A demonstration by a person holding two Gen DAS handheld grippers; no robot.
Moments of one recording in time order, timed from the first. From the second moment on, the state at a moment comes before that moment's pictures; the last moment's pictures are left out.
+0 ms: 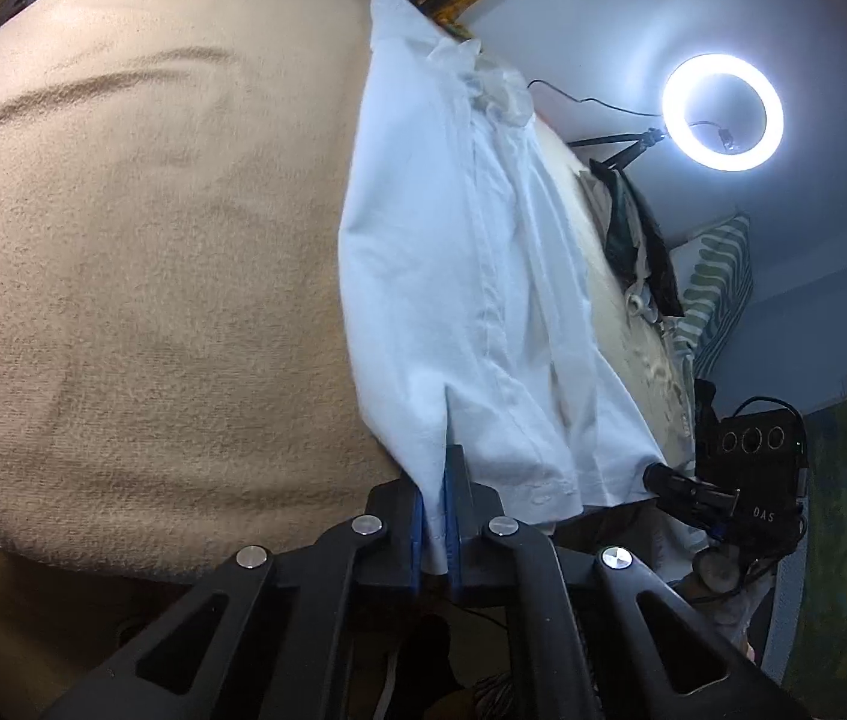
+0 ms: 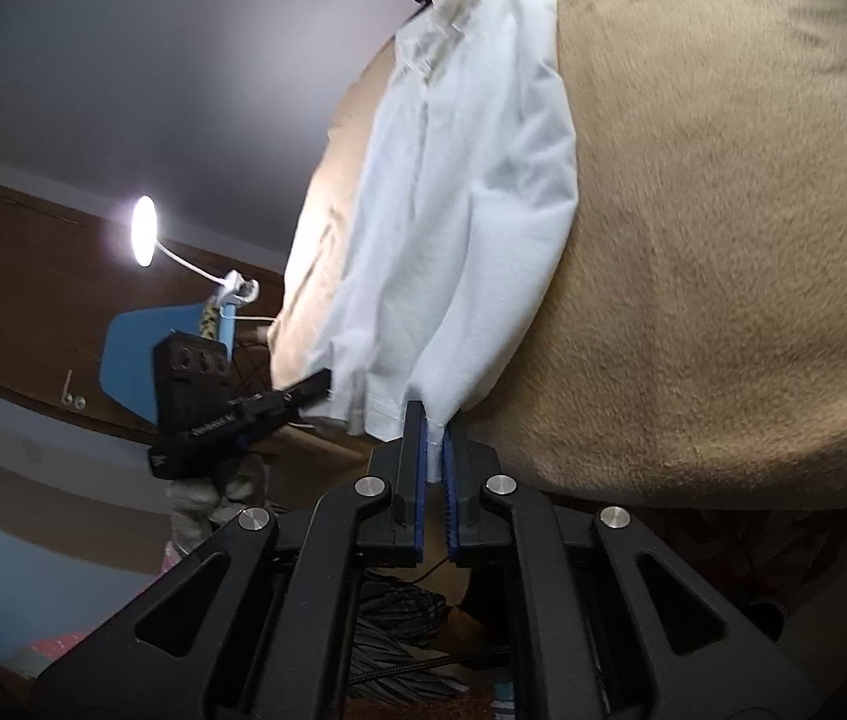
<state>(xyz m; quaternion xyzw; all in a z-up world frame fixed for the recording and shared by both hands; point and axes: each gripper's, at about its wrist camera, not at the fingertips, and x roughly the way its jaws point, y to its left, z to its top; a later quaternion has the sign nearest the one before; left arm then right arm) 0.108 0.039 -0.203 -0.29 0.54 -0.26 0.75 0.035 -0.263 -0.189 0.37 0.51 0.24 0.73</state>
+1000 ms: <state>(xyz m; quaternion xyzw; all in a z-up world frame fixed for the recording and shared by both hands) 0.188 0.028 -0.157 -0.26 0.48 -0.23 0.81 0.118 -0.292 -0.172 0.36 0.48 0.22 0.77</state>
